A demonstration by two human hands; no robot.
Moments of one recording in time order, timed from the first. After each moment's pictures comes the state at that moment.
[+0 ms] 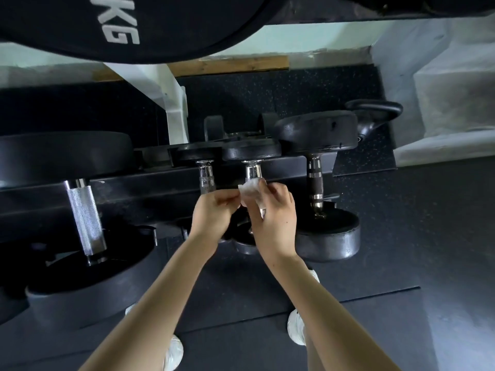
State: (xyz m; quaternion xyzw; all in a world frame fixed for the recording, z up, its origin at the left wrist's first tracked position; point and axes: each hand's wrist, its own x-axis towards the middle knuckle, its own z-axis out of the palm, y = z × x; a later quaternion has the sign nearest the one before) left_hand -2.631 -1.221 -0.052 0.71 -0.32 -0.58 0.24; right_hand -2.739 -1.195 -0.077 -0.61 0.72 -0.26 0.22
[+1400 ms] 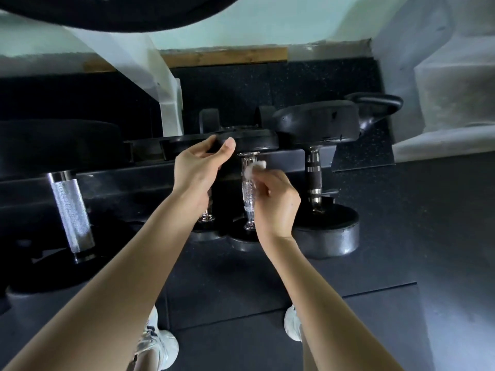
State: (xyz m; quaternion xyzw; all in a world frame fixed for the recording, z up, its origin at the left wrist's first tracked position) left_hand -2.627 -1.272 -0.033 0.72 -0.22 -0.58 0.31; right_hand -2.737 -1.217 -0.079 -0.51 0.74 -0.38 0.23
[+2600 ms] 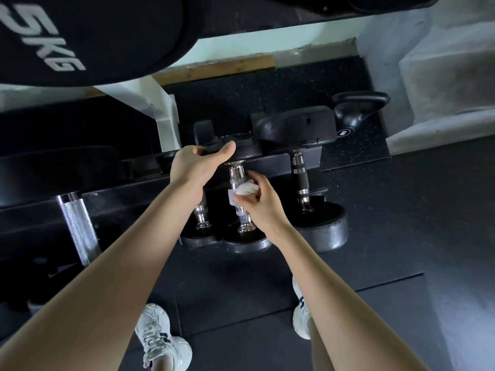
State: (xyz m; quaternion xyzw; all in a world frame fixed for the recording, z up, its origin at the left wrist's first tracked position) left_hand -2.640 -1.294 -0.014 0.76 -0.34 -0.52 0.19; right_hand -2.765 -1.223 -0.061 -0.36 0.68 -0.25 0.59
